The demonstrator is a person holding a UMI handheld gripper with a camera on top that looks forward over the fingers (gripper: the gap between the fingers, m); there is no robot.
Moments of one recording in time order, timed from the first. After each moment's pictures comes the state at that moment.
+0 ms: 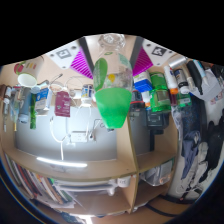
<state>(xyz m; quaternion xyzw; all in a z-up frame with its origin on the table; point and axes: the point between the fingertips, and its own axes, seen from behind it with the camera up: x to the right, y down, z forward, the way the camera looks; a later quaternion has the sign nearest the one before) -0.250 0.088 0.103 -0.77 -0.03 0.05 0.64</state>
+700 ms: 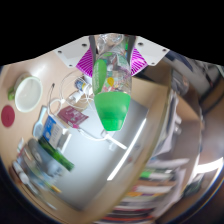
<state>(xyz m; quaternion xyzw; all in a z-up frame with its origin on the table) -0.137 0.118 0.237 -0.69 0.29 0.39 0.54</state>
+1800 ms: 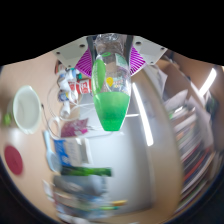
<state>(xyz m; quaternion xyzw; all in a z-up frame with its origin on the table) -0.051 0.123 0.279 -0.53 0.43 0.62 0.39</state>
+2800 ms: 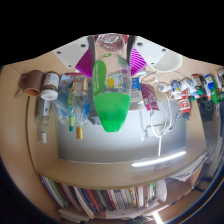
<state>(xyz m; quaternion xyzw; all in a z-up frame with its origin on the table) 0.187 0.104 0.103 -0.75 0.09 -0.04 0.65</state>
